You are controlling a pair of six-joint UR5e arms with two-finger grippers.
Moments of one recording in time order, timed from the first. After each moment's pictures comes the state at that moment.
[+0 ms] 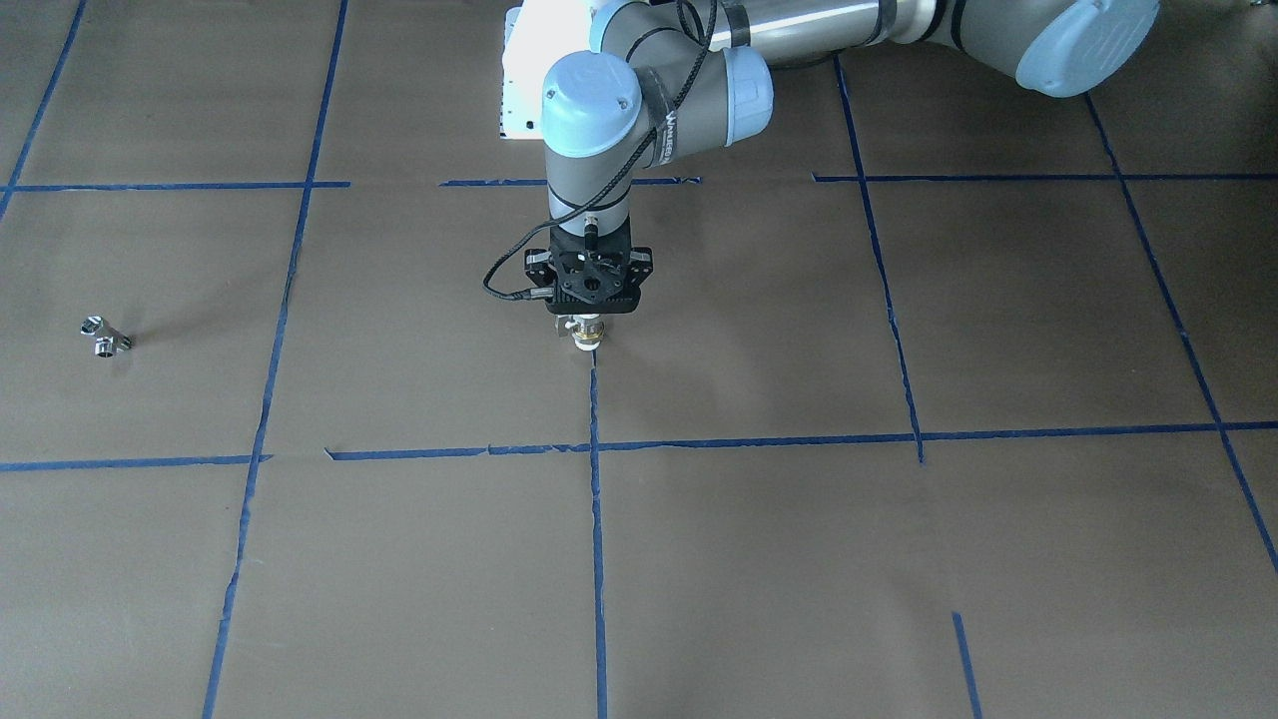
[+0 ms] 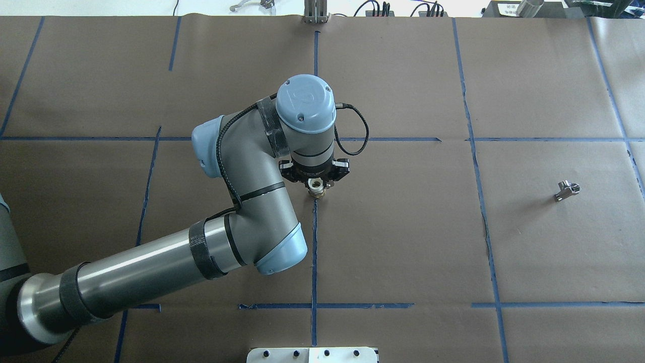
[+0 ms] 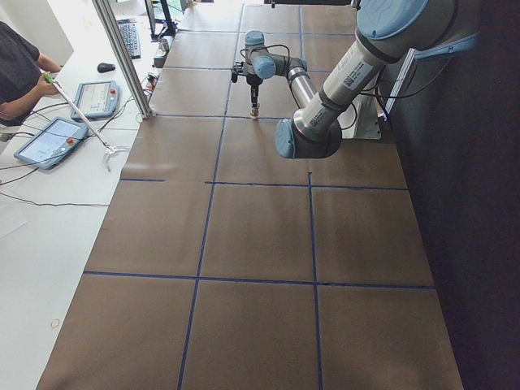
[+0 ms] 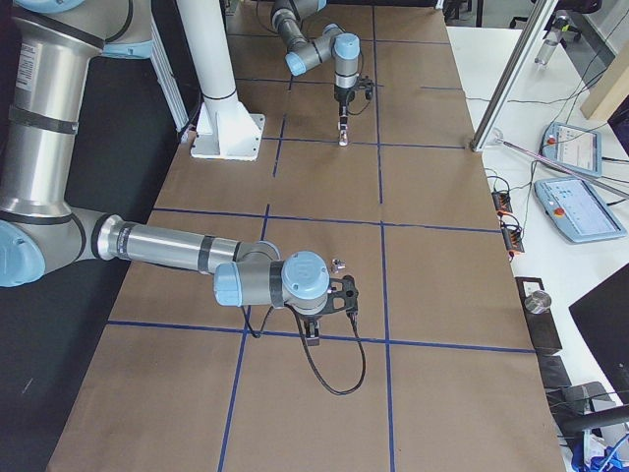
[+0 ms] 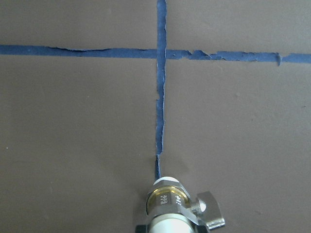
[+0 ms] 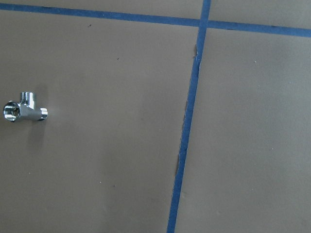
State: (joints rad) left arm -0.52 -2.51 -1.44 -1.54 -1.92 -1.23; right arm 1.54 -1.84 1.70 -1.36 2.48 -0.07
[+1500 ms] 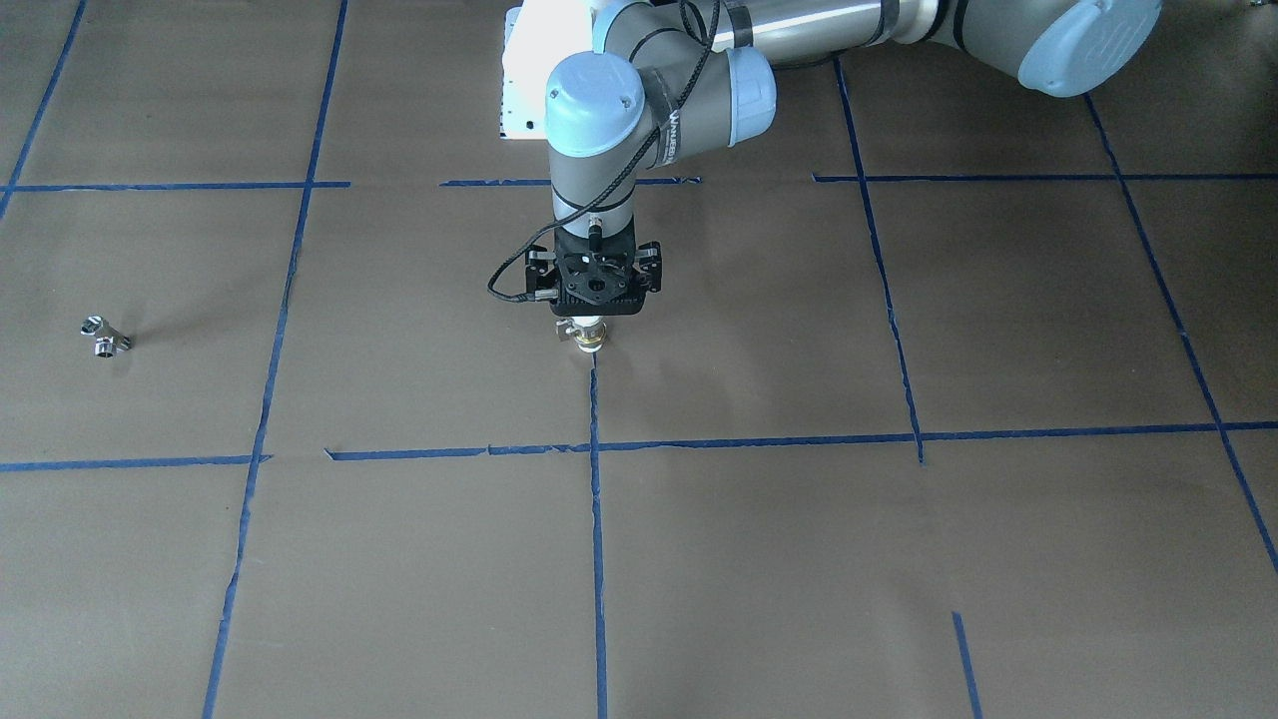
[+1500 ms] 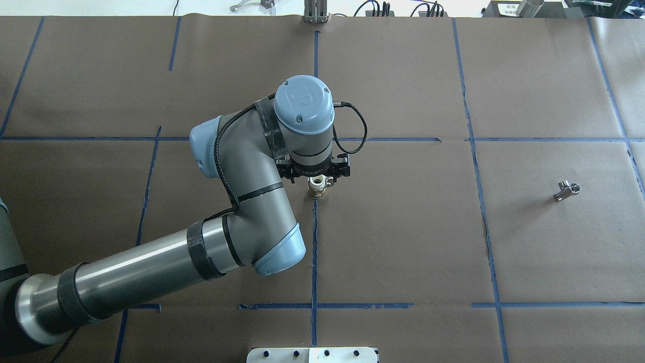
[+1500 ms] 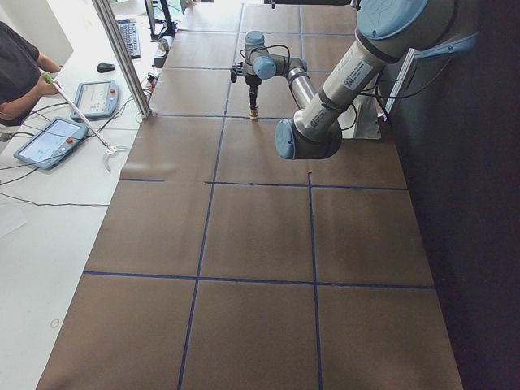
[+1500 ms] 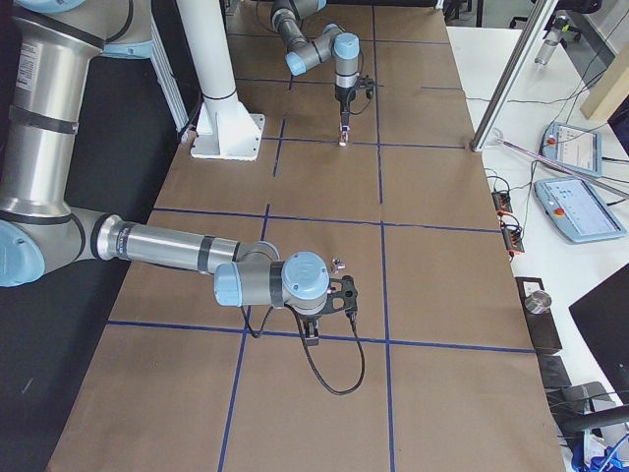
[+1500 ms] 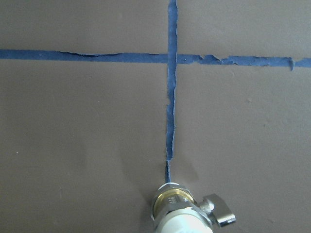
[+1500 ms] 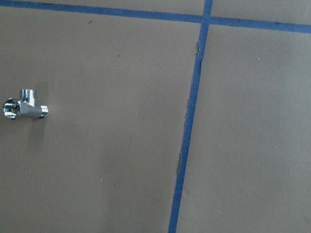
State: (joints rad) left arm -0.52 -2.51 -1.45 -1.54 -1.89 -1.23; right arm 1.53 -1.84 1.70 -1.36 2.48 -0.06
